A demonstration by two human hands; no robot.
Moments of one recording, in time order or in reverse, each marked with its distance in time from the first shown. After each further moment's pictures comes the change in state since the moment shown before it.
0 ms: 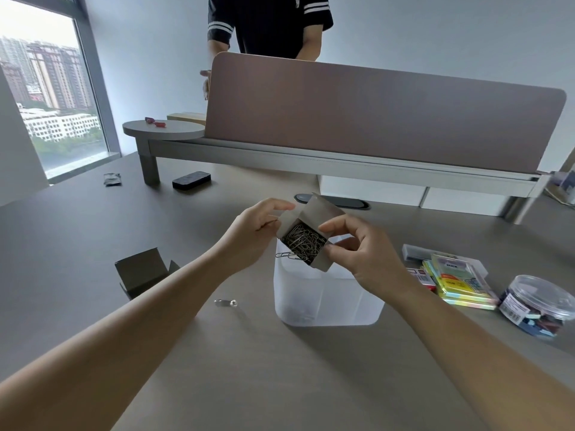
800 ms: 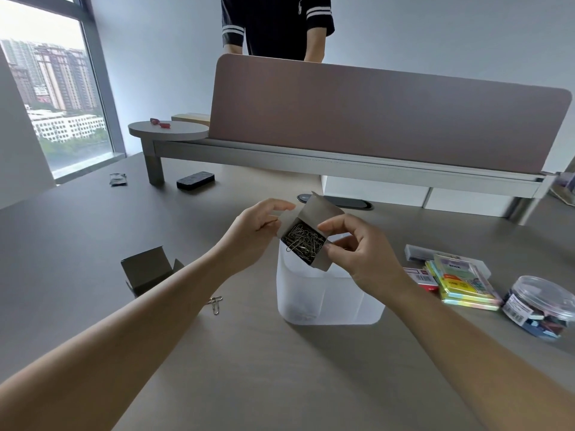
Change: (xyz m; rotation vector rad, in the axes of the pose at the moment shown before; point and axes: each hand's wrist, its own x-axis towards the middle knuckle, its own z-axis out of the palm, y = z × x) left_hand -0.004 0.002 -0.003 -0.072 -0.002 0.002; right_hand 0.000 -0.003 0.005 0.060 -0.010 -0.040
